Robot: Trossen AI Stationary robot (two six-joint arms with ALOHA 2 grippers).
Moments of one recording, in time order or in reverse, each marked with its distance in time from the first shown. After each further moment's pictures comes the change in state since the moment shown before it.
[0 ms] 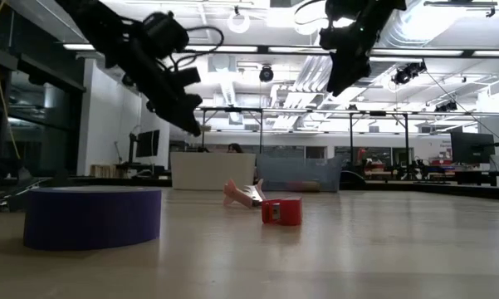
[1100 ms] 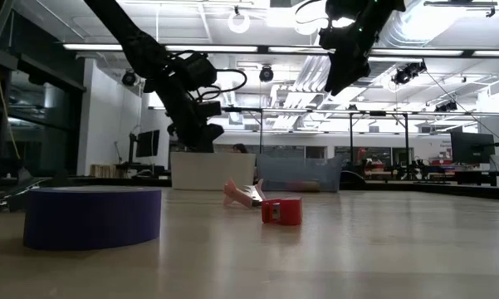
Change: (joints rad) left arm 0.148 0.338 0.259 -0.085 0.106 0.018; right arm -0.017 0.000 0.000 0.030 0.010 0.001
